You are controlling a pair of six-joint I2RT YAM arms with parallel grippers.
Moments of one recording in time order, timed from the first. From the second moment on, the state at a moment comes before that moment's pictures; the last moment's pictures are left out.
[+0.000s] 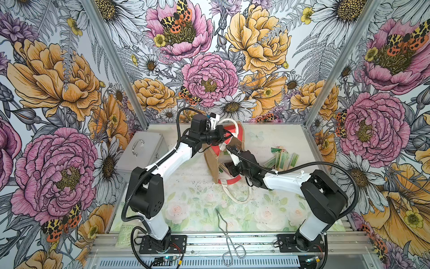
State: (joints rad) left arm -0.44 1.72 1.41 -0.11 0.69 -0.90; right arm 0.70 1.70 0.90 0.23 0.01 0.07
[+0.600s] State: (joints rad) left arm -0.44 1.72 1.36 -0.01 0.83 -1.02; right arm 0.78 1.77 0.83 0.39 0.15 0.06
